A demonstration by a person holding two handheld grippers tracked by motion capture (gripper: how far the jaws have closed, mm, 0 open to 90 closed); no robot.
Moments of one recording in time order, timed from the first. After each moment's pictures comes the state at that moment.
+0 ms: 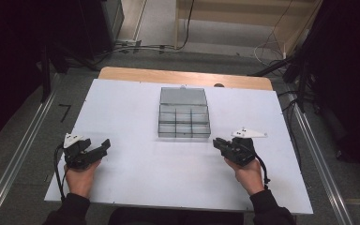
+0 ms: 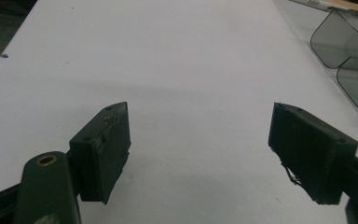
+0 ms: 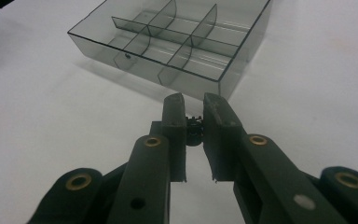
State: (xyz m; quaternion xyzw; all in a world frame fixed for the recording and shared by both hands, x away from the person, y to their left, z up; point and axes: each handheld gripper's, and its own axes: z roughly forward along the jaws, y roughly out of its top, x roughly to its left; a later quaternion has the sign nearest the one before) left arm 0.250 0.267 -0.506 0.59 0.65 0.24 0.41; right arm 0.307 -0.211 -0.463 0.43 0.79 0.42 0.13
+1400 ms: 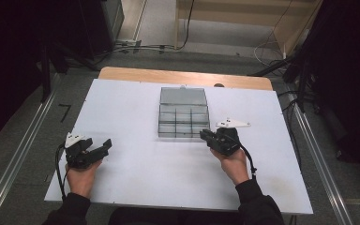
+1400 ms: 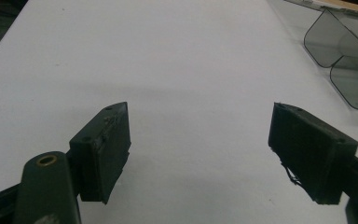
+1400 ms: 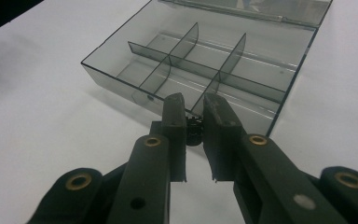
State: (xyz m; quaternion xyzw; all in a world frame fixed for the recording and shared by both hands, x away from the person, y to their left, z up) left arm 0.252 0.263 -0.506 0.59 0.64 0.24 0.42; right arm 0.331 -0.169 -0.458 0.42 0.79 0.43 0.13
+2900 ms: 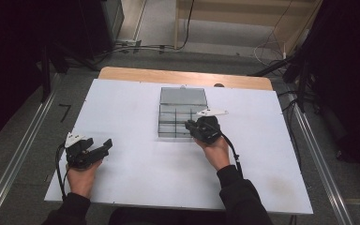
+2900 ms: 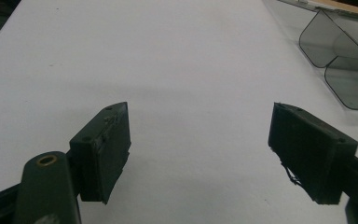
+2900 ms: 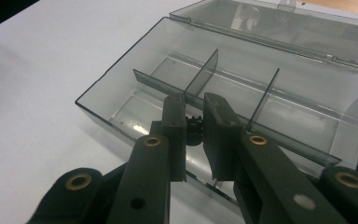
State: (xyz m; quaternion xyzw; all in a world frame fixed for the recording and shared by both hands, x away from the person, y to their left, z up) left arm 0.252 0.263 -0.506 0.59 0.64 0.24 0.42; right arm 0.364 -0.116 -0.460 0.41 0.80 0.42 0.14
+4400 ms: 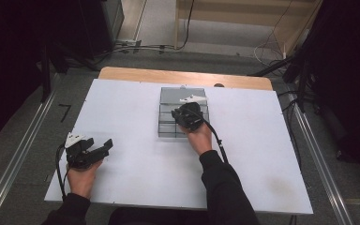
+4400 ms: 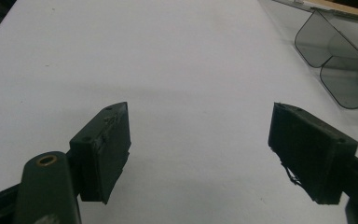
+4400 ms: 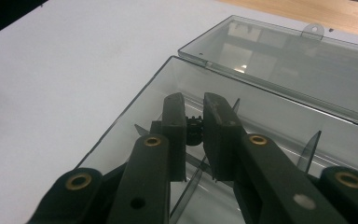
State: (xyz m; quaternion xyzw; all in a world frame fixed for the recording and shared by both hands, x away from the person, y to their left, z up) left arm 0.251 0.263 -0.505 0.60 0.64 0.23 0.43; right arm 0.405 -0.064 -0.460 0.42 0.80 0.41 0.14
